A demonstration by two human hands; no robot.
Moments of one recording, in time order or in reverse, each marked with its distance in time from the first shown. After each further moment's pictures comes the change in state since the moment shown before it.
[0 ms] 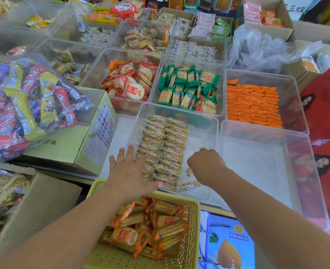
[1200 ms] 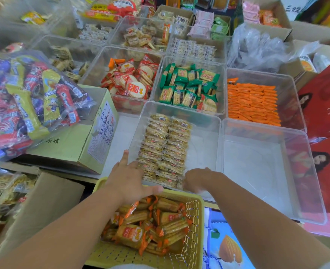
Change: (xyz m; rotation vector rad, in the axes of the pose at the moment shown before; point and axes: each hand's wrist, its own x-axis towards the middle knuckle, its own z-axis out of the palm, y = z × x) left_hand -0.008 -0.019 0.003 0.020 -0.129 0.111; right_hand 0.013 -0.032 0.029 0.297 -0.453 -0.043
